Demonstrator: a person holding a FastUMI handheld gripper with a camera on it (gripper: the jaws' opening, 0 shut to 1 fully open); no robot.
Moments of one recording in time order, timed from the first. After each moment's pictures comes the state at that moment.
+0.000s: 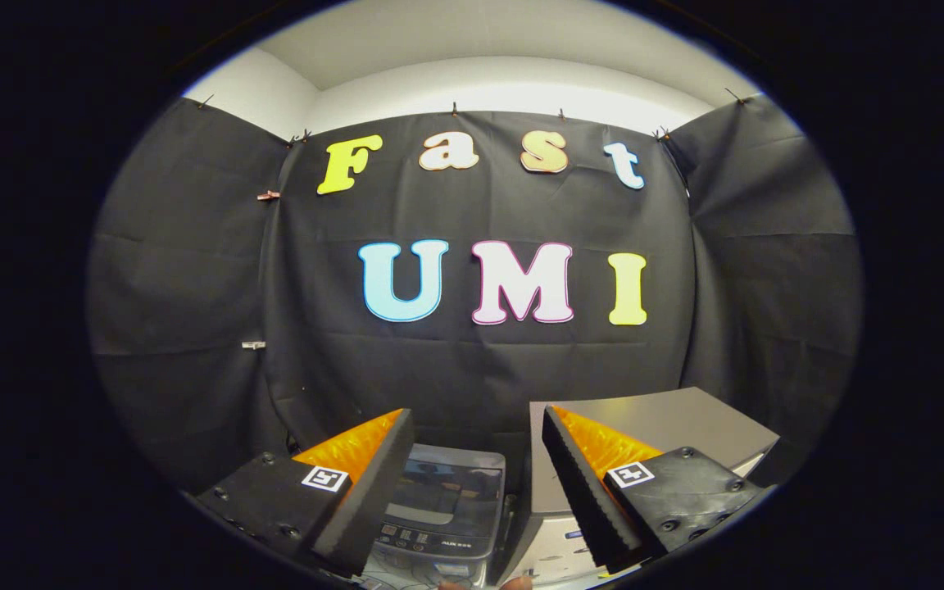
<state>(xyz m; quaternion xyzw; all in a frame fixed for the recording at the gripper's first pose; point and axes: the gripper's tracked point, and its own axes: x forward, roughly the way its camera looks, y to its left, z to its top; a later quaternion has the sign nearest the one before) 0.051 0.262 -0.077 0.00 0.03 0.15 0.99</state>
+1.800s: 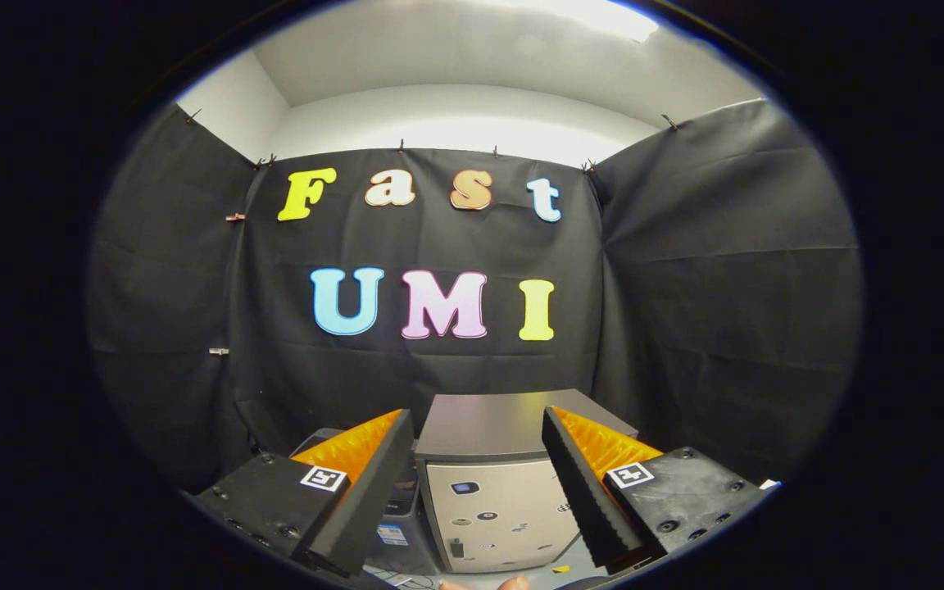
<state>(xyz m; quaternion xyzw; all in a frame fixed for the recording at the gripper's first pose) -0.090 0.102 -0.039 0.00 -0.01 0.05 1.00</state>
